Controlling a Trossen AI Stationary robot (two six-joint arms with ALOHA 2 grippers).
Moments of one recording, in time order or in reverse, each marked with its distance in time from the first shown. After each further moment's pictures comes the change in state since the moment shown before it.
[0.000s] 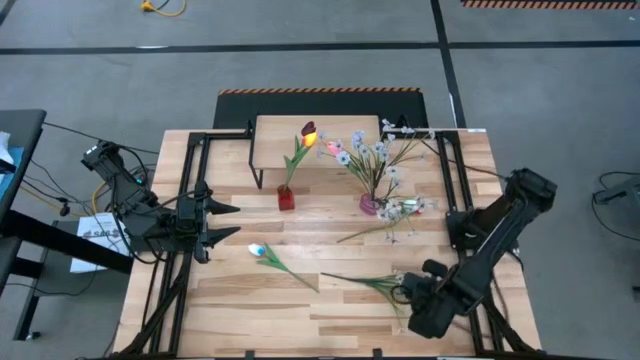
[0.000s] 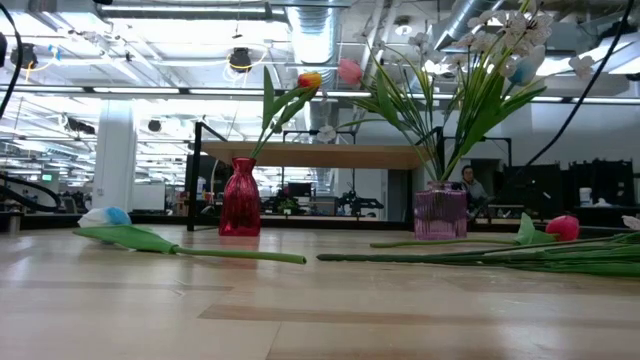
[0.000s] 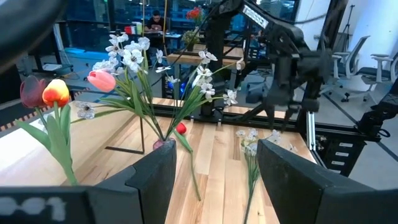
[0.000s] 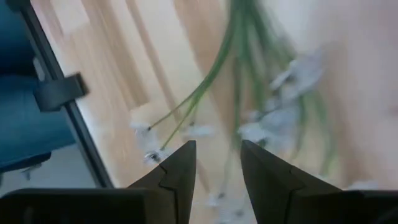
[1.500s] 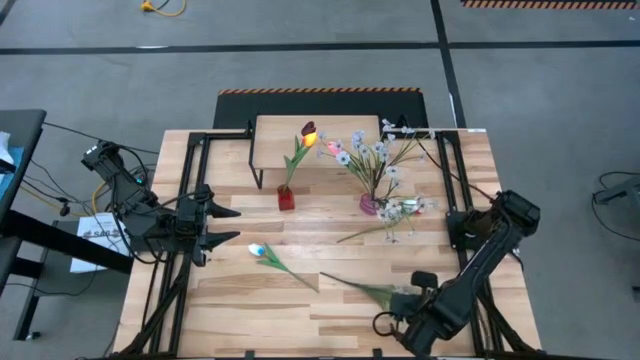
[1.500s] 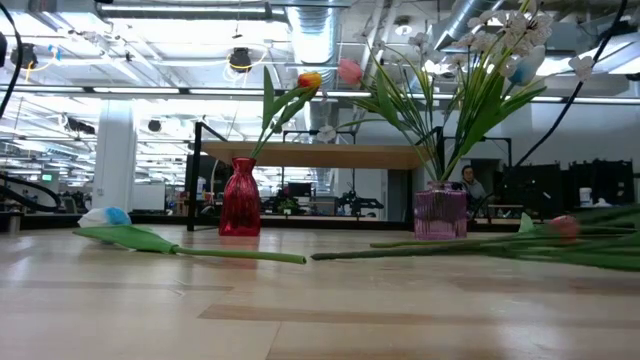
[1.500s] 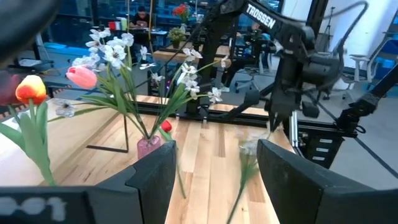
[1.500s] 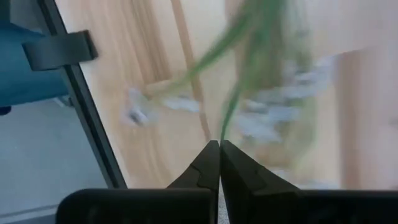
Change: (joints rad) left arm 0.000 0.000 0.000 0.001 0.063 -0.019; right arm -0.024 0.248 0.318 -0.227 -0.092 -0.191
